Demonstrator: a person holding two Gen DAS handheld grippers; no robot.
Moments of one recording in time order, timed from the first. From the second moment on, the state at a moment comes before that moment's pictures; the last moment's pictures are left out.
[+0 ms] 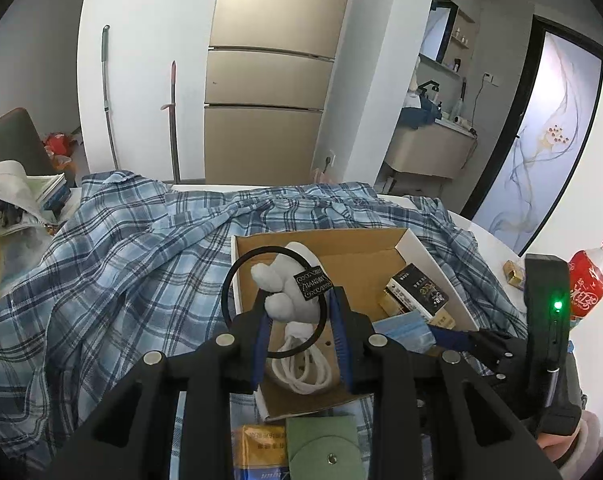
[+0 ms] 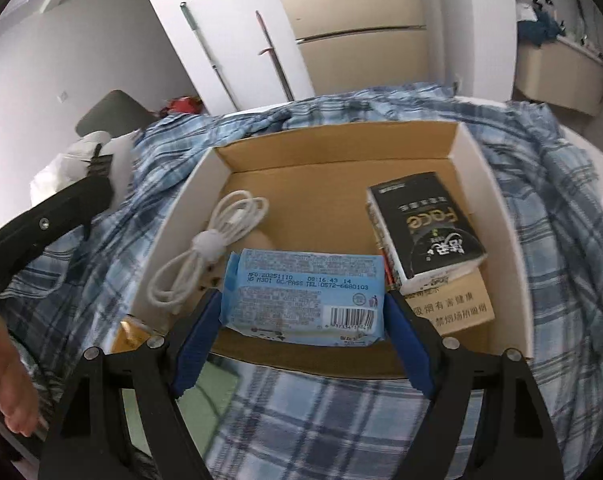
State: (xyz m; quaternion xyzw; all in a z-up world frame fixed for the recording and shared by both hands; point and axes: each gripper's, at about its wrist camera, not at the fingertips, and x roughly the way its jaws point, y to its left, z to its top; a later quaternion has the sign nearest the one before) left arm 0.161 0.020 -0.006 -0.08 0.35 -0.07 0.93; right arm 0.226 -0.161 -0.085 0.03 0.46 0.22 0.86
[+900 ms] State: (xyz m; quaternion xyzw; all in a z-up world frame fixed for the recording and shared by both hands) left arm 0.175 -0.032 -0.052 -0.04 0.36 -0.17 0.92; right arm 0.230 -0.237 -0.046 0.03 0.38 0.11 0.92
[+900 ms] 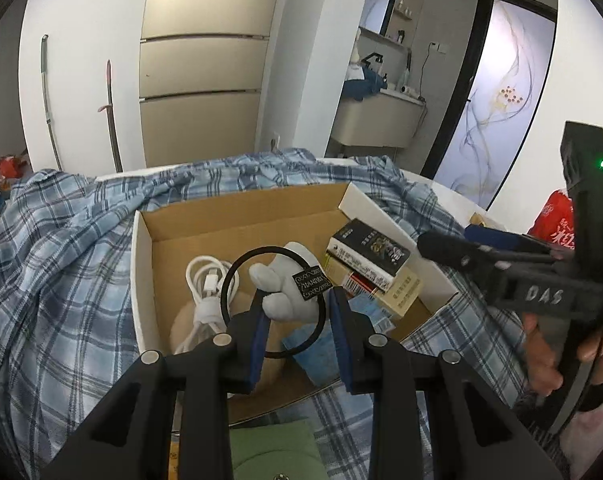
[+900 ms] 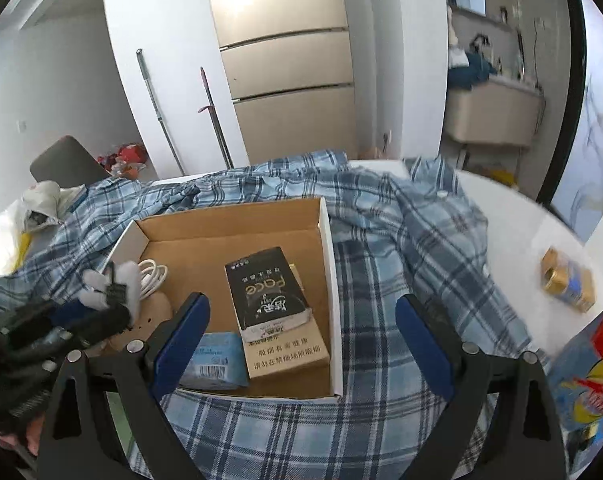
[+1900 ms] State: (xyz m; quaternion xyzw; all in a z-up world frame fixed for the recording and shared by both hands) left arm 0.091 -0.006 0.050 -0.01 0.24 -0.10 0.96; right arm 0.191 -0.225 0.001 0.02 0.32 0.14 0.94
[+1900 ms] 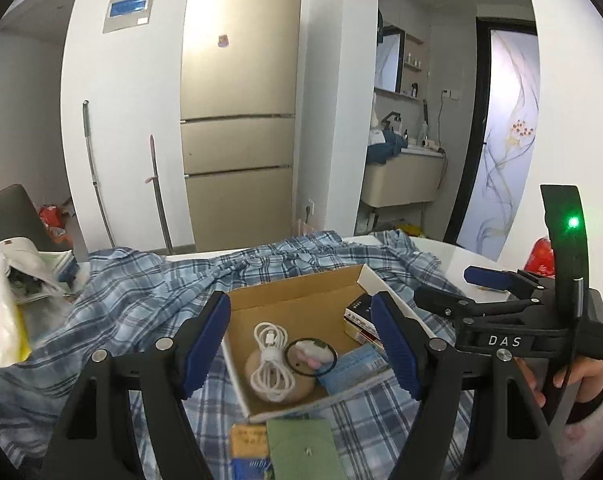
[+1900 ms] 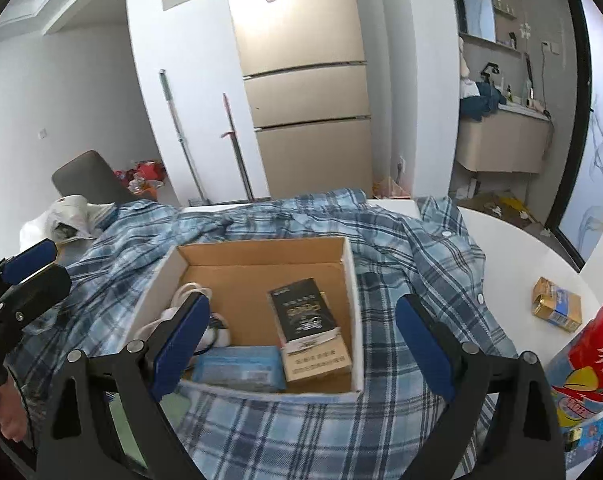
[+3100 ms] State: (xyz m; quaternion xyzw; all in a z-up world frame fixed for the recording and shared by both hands) left arm 0.012 0.098 -0.043 -0.18 0.28 -0.09 0.94; right arm 0.109 -0.137 -0.063 0.07 0.46 0.18 0.86
